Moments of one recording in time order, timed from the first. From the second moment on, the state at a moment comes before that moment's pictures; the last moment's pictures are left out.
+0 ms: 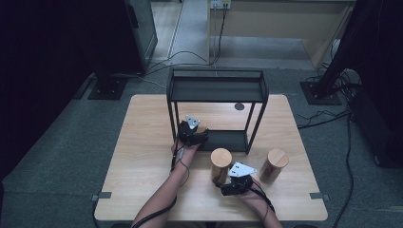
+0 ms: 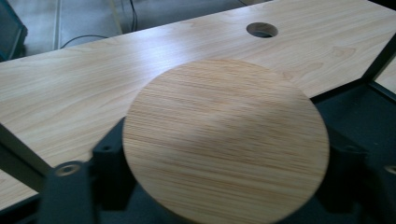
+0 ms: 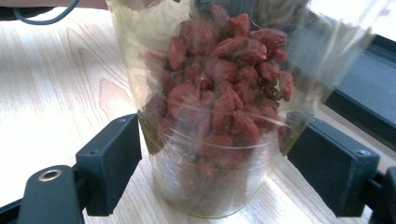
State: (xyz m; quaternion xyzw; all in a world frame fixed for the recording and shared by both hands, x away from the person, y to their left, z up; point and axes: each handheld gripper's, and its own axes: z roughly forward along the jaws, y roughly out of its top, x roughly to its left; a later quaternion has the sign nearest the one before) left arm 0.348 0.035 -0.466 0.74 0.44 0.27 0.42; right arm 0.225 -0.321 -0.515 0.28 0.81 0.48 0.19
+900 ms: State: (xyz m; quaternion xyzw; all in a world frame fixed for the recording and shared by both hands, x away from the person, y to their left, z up) left arm 0.328 0.037 -0.476 0.75 0.44 0.27 0.41; right arm 0.226 -0.320 -0.514 0.28 0.81 0.47 0.19
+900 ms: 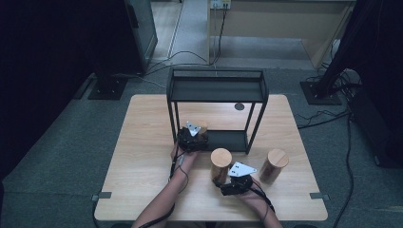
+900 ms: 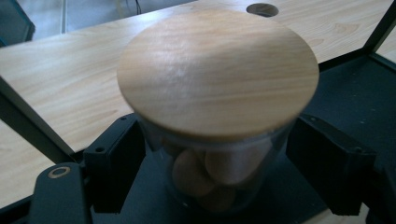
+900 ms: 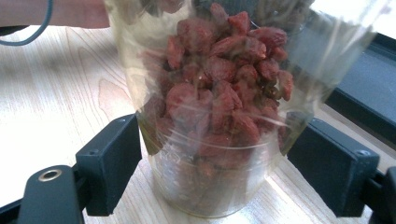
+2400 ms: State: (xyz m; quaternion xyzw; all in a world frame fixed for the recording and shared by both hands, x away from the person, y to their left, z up) left arm 0.290 0.056 -0.486 0.78 0.39 0.27 0.41; right arm 0.226 -0.318 -0.514 0.28 0.82 0.47 0.19
